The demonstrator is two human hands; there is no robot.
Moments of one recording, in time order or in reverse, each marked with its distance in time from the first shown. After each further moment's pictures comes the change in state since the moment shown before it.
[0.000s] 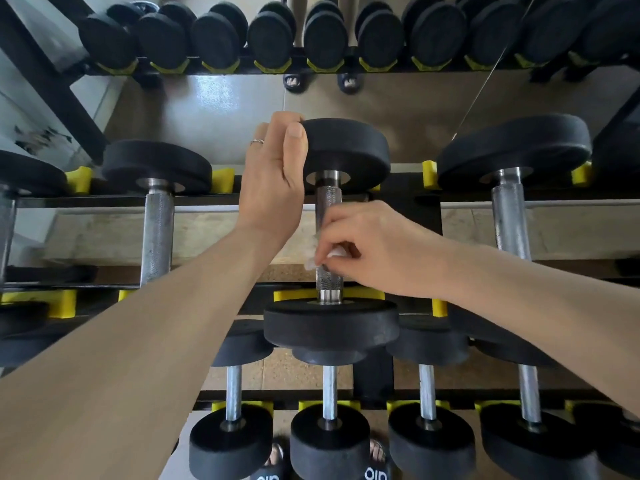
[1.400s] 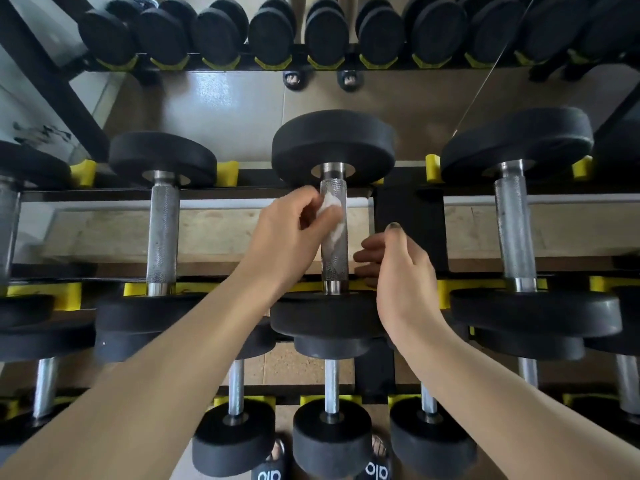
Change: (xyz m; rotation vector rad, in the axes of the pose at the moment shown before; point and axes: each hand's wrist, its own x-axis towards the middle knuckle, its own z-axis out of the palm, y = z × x) left_hand -0.057 0.006 -0.014 0.053 -0.333 -0.196; right_hand -0.025 -0.028 0.062 0.790 0.734 0.962
